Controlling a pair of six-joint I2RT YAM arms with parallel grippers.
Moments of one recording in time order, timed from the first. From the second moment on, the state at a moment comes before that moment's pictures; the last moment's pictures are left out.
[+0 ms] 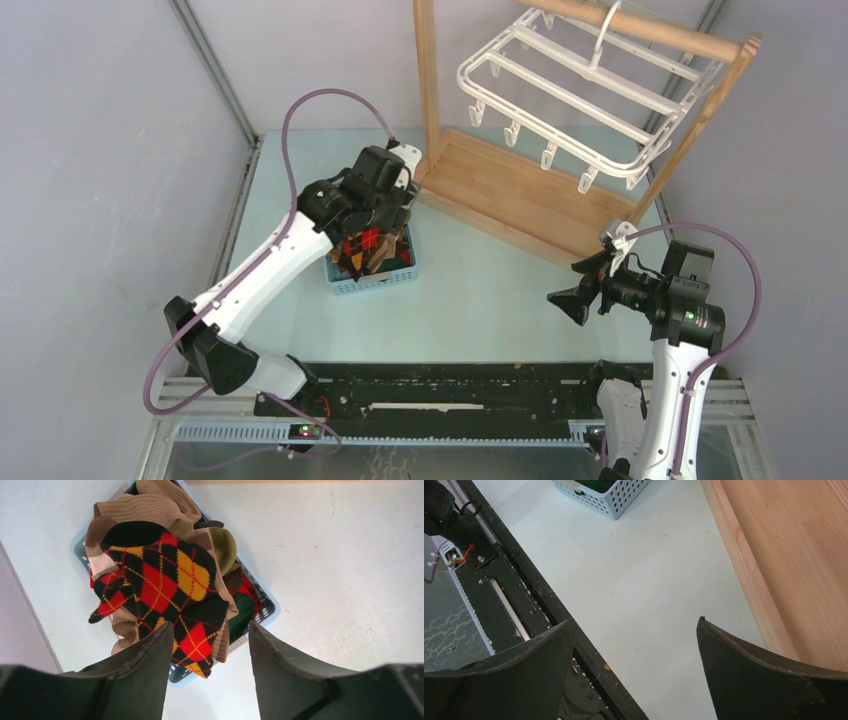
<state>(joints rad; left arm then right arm) -0.68 1.43 1.53 -0.90 -0.30 -0.04 -0.32 0.67 0.91 -1.08 -1.10 -0.63</state>
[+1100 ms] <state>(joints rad) -0.76 1.55 1.39 -0.83 -0.55 0.03 -0.32 0.67 0.91 -1.08 -1.10 -0.63</state>
